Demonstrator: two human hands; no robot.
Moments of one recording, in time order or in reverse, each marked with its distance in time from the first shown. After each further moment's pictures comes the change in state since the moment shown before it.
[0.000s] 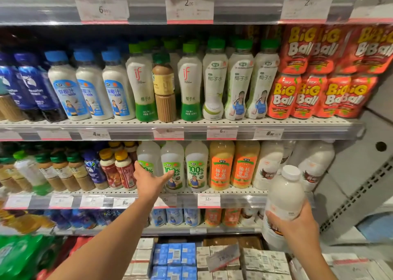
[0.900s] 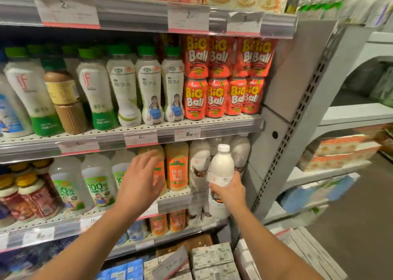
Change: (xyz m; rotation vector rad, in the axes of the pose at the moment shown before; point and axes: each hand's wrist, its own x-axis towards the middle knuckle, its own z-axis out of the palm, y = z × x) left_hand -0.138 0.124 0.072 0.500 -0.169 1.085; right_hand 0.085 0.003 -0.024 0.053 -0.011 0.034
